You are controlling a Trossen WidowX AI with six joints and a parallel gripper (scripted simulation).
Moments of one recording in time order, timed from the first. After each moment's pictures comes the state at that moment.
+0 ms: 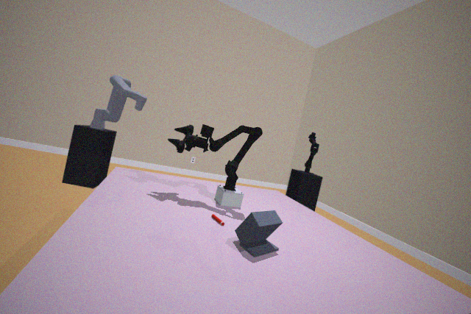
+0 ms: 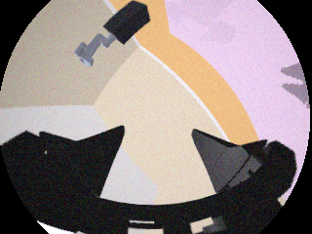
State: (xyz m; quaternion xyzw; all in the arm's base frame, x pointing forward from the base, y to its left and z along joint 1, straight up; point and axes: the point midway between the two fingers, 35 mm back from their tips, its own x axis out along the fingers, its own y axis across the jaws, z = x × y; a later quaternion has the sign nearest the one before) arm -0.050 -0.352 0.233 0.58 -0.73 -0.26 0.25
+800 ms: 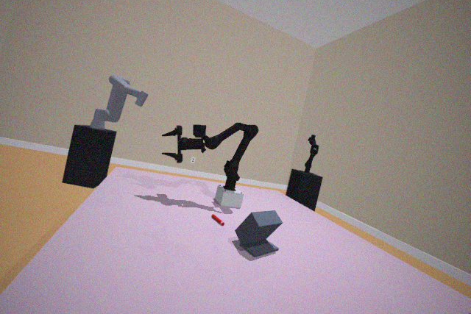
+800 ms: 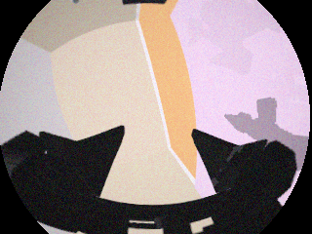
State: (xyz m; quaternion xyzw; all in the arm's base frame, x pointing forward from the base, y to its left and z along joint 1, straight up) arm 0.055 -0.375 0.187 0.64 -0.49 -0.45 0.38
